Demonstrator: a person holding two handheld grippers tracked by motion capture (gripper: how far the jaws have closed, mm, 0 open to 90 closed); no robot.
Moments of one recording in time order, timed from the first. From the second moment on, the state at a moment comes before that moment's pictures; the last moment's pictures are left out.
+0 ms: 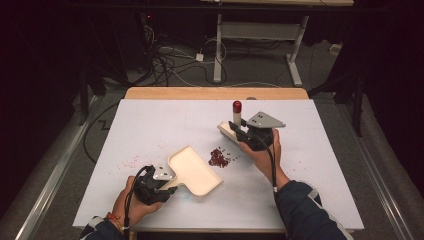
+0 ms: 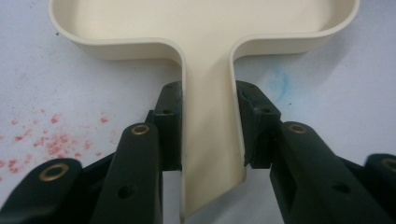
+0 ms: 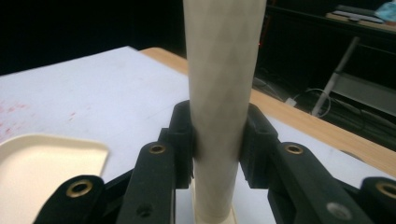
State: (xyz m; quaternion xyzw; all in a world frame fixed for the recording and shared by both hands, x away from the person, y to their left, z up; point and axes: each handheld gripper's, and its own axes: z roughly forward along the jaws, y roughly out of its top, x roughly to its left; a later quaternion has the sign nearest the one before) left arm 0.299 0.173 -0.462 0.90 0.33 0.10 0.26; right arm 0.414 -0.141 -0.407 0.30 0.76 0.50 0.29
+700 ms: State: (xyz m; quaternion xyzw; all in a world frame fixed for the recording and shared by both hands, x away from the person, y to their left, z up) left arm 0.302 0.154 -0.464 0.89 0.35 0.10 0.26; right arm 0.368 -0.103 -0.414 0.26 0.77 0.51 0.26
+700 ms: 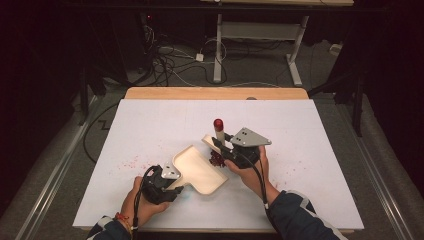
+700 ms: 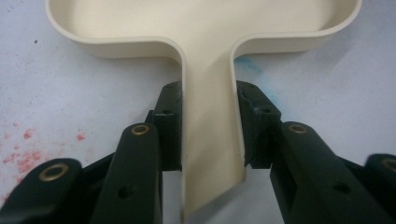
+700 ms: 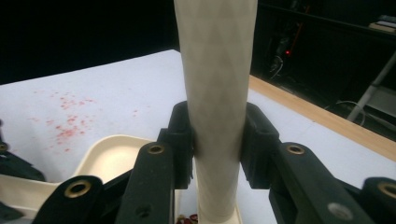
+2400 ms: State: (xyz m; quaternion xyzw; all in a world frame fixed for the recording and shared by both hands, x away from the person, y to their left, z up) left arm 0.307 0.134 -0.473 0.89 0.37 0.09 0.25; right arm 0.353 -0.134 -0.387 0.26 0.75 0.53 0.31
